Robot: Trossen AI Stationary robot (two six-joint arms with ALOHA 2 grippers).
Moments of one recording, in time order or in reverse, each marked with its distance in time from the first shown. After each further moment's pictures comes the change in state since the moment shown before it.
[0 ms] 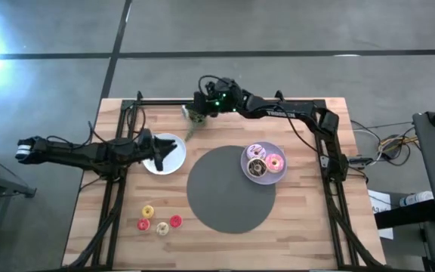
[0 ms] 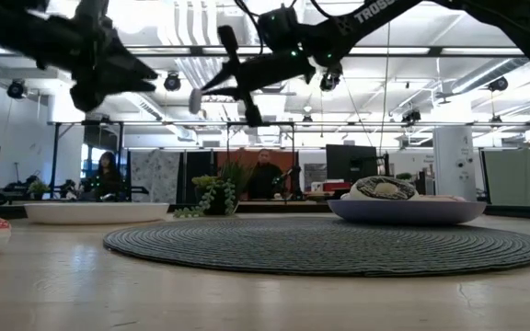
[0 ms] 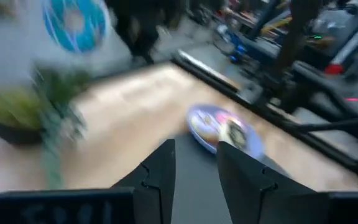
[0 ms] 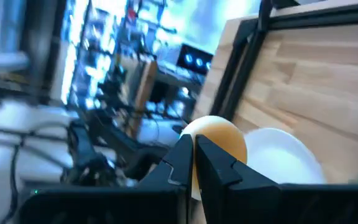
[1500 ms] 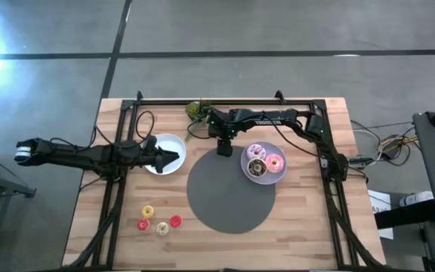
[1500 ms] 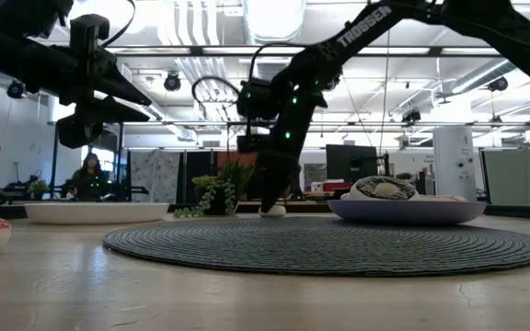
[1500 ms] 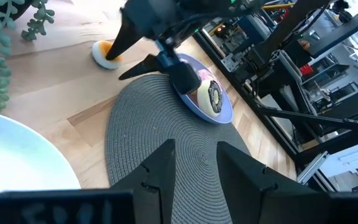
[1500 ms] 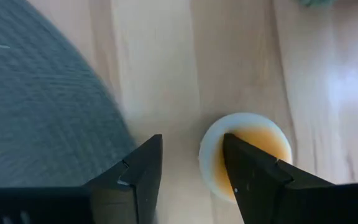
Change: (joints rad) left arm 0.043 0.017 -0.112 0.027 0.242 -0.382; right arm 0.046 0.158 0.002 -0.821 0.257 -1.392
